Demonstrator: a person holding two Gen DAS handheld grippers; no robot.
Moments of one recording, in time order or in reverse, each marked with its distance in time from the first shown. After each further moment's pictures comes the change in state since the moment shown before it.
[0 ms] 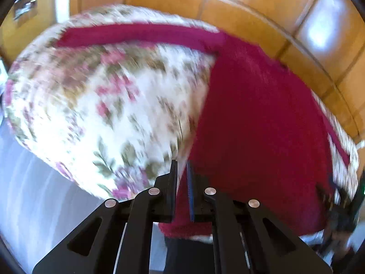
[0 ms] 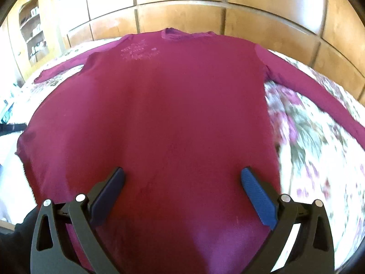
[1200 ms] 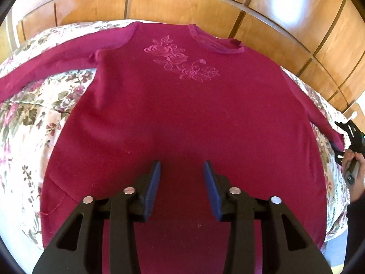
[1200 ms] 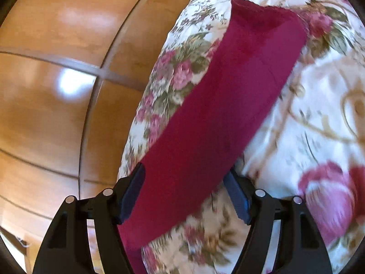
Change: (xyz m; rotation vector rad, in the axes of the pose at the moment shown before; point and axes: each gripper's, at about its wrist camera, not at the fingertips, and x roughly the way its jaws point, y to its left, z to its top) left arm 0.085 -0.149 0.035 0.218 0.066 -0.117; right arm 0.018 -0.377 0.042 1.336 -0.338 0.082
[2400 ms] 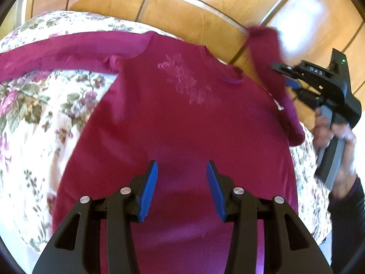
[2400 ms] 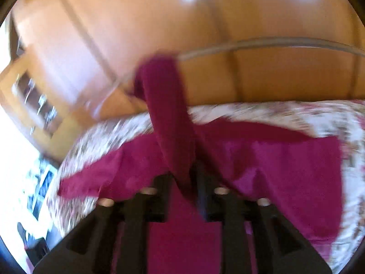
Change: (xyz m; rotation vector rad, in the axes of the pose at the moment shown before) left arm -0.021 0.041 0.024 -0.154 -0.055 -0.138; right arm 0.097 0.288 -0.300 -1.057 0.423 0.181
